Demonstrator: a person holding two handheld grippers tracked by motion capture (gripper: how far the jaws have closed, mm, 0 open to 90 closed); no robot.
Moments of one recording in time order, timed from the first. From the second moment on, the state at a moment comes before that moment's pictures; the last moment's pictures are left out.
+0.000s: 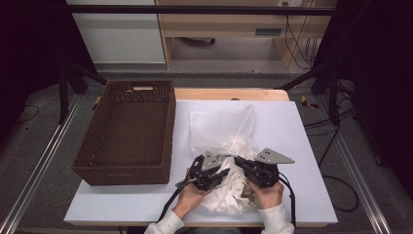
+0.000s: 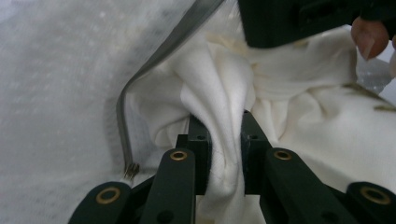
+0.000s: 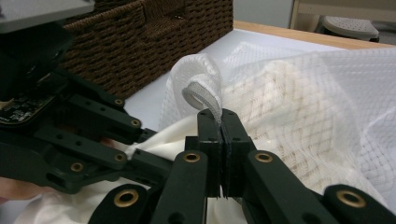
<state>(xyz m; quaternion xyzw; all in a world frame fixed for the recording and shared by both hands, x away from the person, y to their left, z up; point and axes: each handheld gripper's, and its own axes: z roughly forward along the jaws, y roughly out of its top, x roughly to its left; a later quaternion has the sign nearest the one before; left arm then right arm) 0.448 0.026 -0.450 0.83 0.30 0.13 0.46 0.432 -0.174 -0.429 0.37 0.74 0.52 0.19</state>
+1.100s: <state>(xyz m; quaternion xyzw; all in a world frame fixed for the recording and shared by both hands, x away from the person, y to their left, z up) 0.432 0.041 -0.478 0.83 0.32 0.05 0.46 0.437 -0.168 -0.442 0.38 0.76 0.49 0.18</state>
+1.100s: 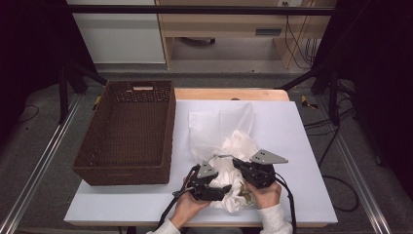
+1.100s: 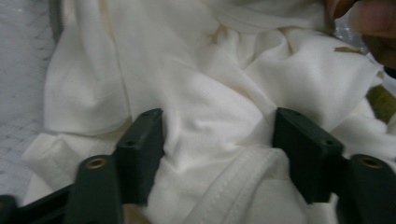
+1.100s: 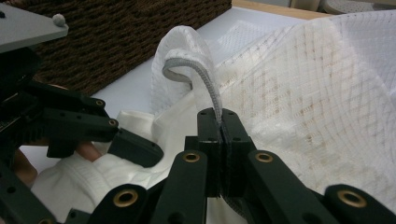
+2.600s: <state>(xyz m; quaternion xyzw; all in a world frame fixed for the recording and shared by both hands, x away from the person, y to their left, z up) 0.424 0.057 -0.474 0.84 0.32 0.13 0.42 0.433 -0.176 -0.434 0.38 0.75 0.50 0.19</state>
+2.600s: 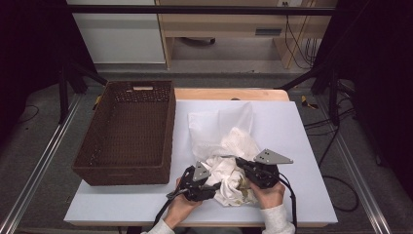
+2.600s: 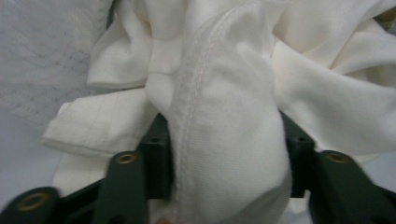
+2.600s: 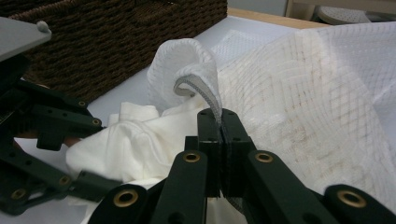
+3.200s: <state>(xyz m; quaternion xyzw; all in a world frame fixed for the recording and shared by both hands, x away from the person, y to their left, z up) 0.465 -0.001 -0.457 0.83 0.32 0.16 0.43 0.424 -0.178 -0.418 0.36 0.75 0.53 0.19</state>
